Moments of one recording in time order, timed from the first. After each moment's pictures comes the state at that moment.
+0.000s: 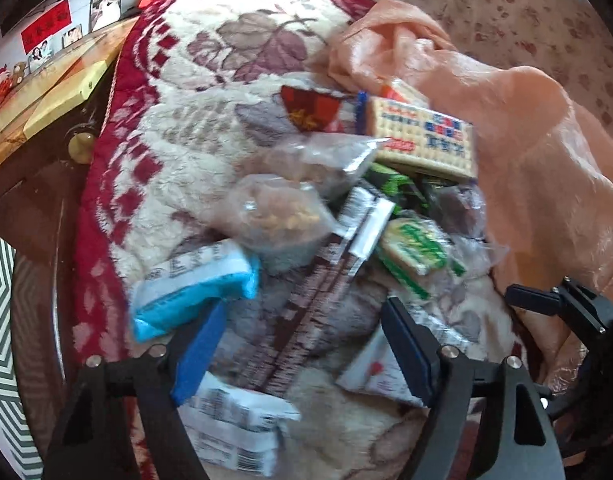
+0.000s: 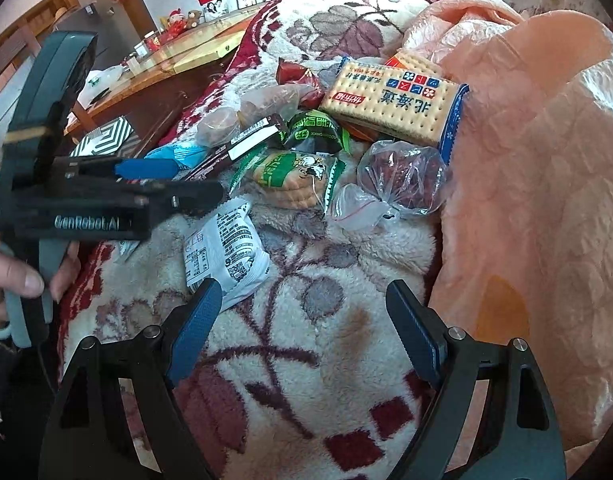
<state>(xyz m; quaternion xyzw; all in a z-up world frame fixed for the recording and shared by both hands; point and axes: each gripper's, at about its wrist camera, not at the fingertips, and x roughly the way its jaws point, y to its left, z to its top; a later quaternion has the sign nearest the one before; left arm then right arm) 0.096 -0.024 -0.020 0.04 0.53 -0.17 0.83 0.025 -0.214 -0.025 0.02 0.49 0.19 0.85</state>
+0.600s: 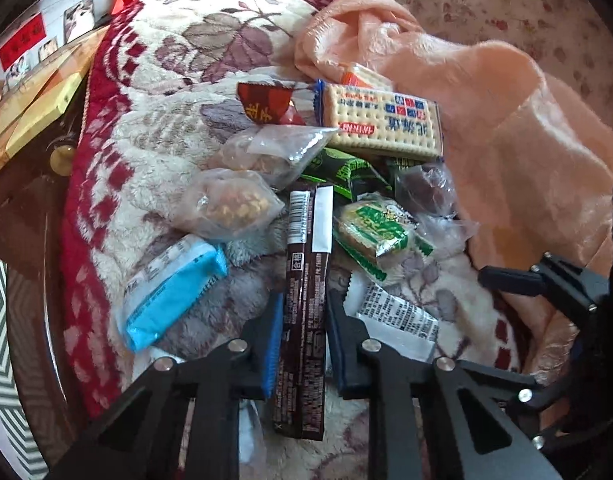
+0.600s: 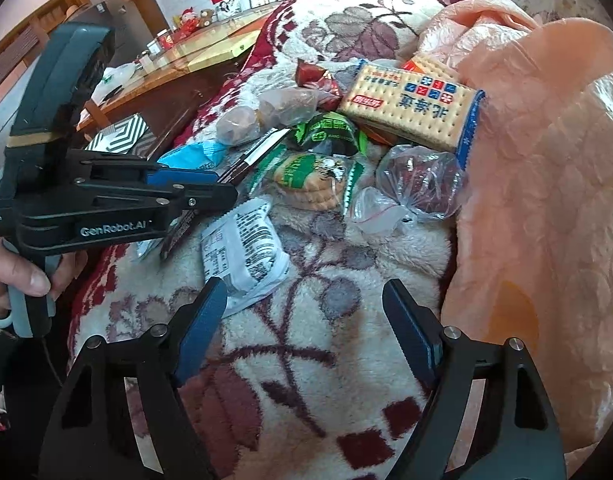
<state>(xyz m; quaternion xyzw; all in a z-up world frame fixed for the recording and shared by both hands) 0.081 -0.040 -0.011 0.06 0.53 -0.21 0.82 0.025 -0.208 -0.020 0.02 0.49 0.21 0.85</state>
